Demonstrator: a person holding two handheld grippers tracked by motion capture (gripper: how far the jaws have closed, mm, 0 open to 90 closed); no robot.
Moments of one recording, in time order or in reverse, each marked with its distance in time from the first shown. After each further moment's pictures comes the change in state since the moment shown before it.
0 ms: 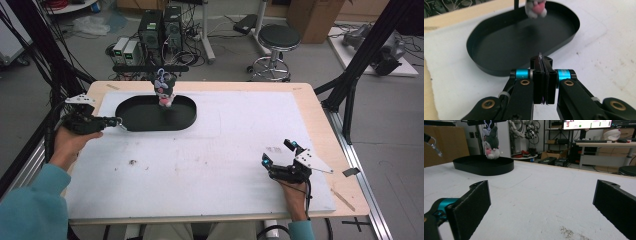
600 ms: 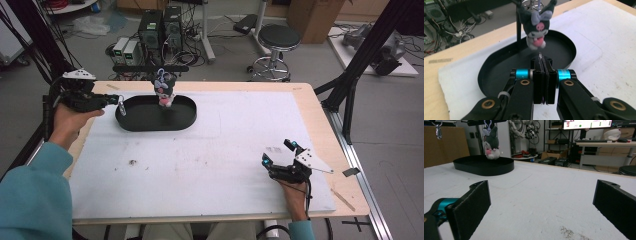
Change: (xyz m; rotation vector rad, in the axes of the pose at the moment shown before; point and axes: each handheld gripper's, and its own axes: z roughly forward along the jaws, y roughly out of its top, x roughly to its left) left arm -0.004 0.061 -0.008 -0.065 0.013 0.051; right arm 0.000 0.000 0.000 0.004 0.001 0.005
